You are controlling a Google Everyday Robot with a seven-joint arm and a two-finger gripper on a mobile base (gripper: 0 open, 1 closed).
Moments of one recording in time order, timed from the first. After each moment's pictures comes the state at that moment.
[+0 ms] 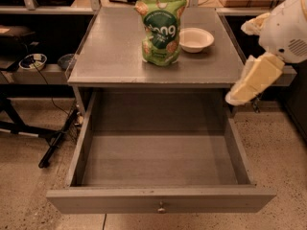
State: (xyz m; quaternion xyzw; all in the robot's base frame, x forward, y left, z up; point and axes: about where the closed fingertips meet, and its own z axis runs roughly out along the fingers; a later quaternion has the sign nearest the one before) arm 0.492 -0.171 0.993 -0.57 0.75 0.03 0.33
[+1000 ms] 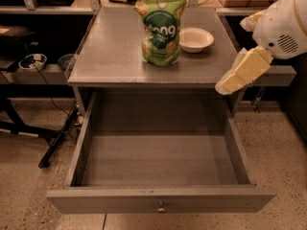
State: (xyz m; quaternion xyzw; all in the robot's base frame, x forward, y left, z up) arm 0.518 -0.165 0.995 -0.52 0.77 0.05 0.37
